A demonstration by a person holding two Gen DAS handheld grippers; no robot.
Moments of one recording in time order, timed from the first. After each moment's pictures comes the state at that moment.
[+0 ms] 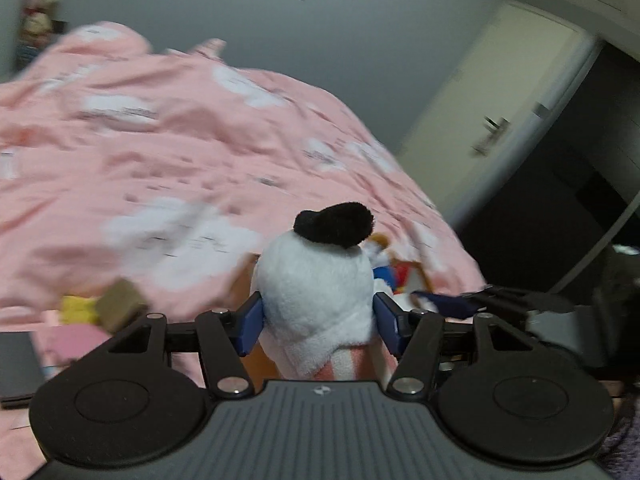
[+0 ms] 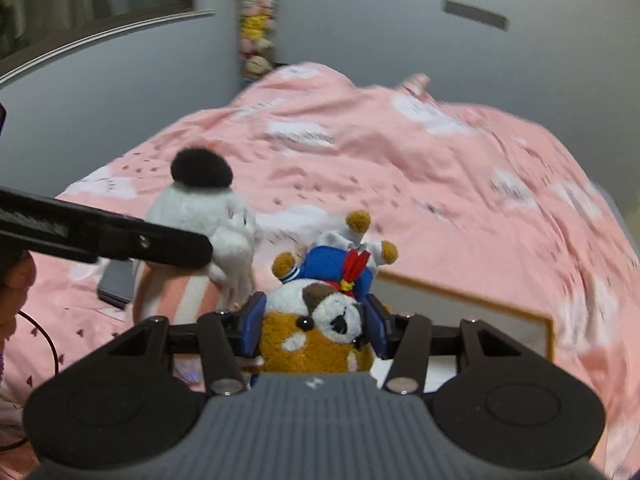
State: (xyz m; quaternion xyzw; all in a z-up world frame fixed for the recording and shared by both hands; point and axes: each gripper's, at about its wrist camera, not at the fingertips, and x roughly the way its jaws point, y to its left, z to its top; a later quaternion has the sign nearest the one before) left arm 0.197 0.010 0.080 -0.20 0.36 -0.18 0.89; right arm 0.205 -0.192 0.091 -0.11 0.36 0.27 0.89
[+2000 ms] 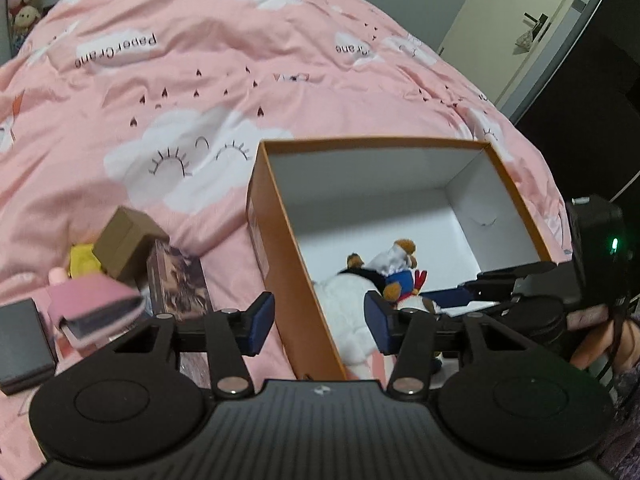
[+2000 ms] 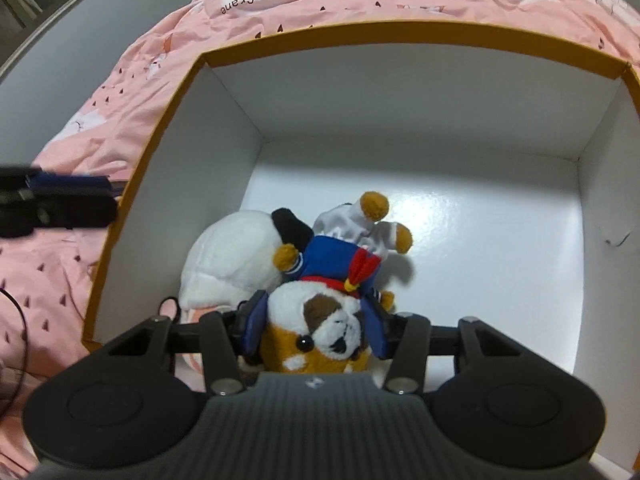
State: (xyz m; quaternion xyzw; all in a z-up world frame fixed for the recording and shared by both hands) left arm 0.222 -0.028 0.002 -0.09 0.48 -0.13 0.86; right arm 0.274 -0.236 -0.054 -0.01 0.54 0.30 0.79
